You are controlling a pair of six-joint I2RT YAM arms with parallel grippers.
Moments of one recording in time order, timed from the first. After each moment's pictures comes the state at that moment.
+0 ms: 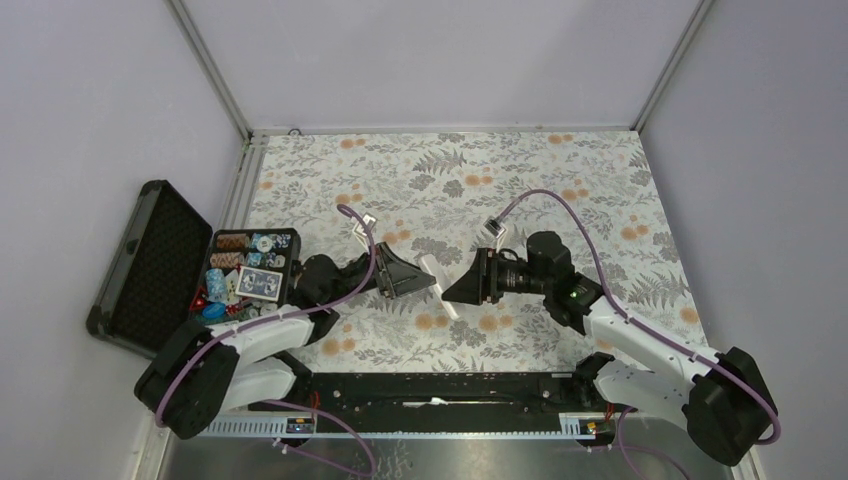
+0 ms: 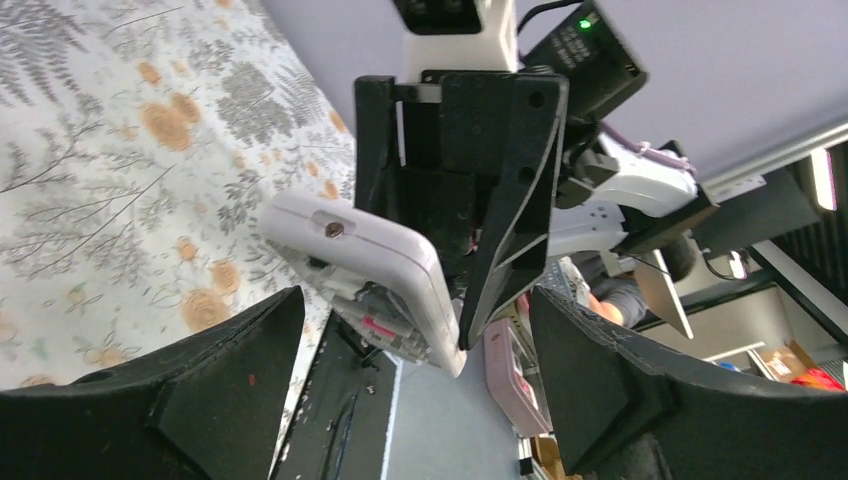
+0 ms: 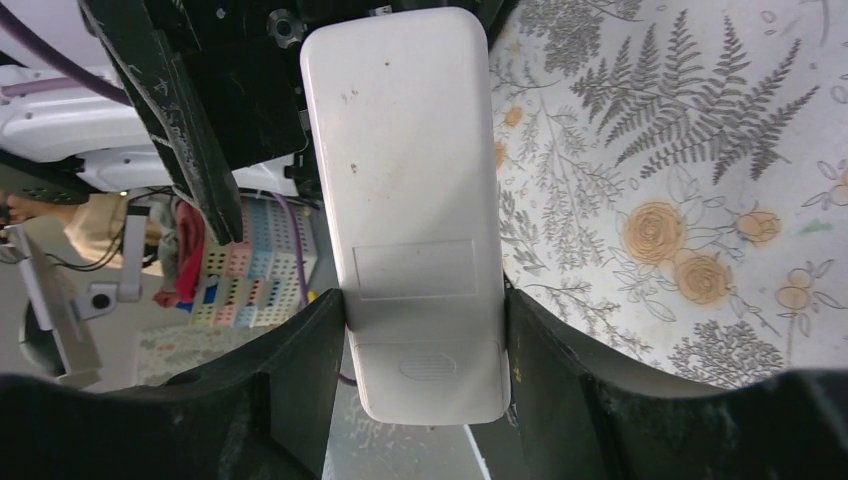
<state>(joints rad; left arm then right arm) -0.60 1.13 0.28 0.98 0.66 -1.11 0.66 1.01 0.54 0.12 -0.66 0.81</state>
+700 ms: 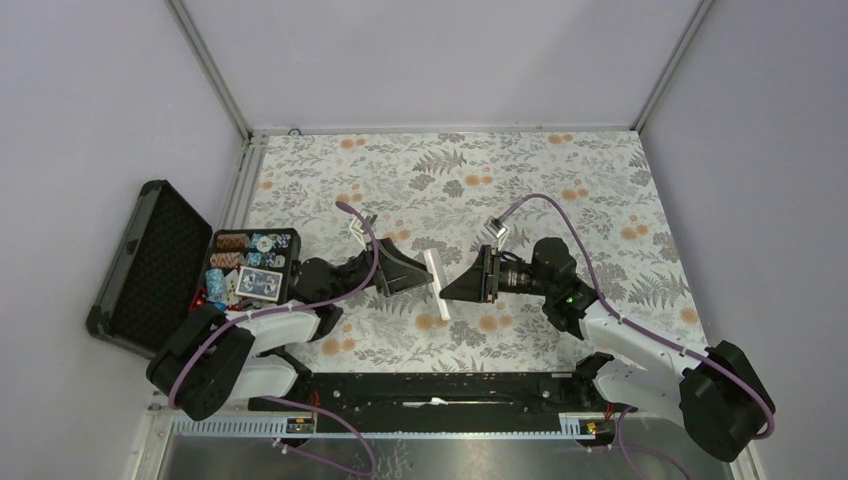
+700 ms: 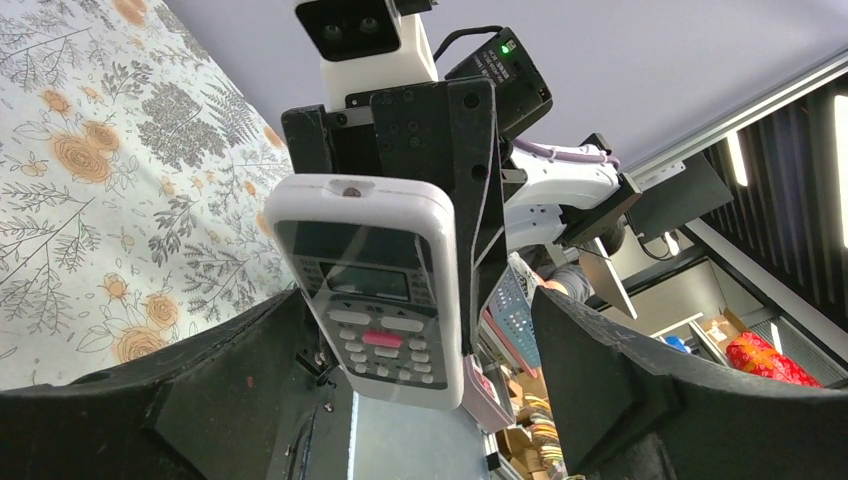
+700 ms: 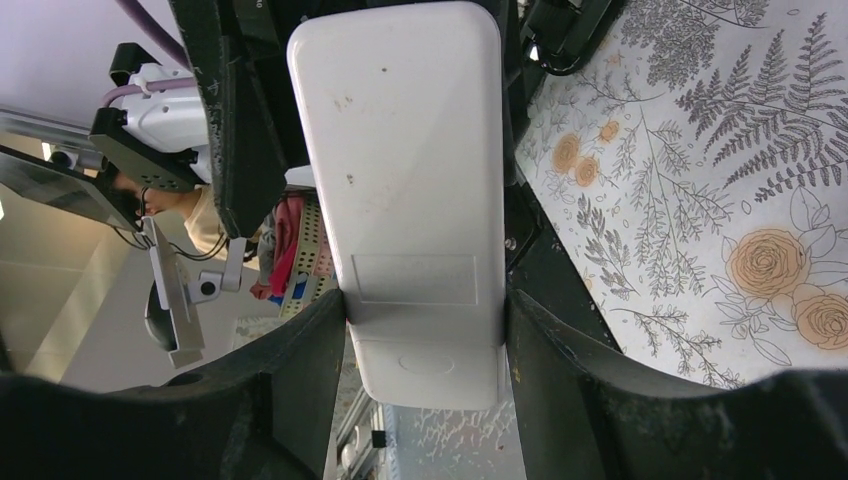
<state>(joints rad) -0.59 1.25 0.28 1.30 0.73 -1.27 0.66 1.04 0.45 0.47 -0.75 1.07</state>
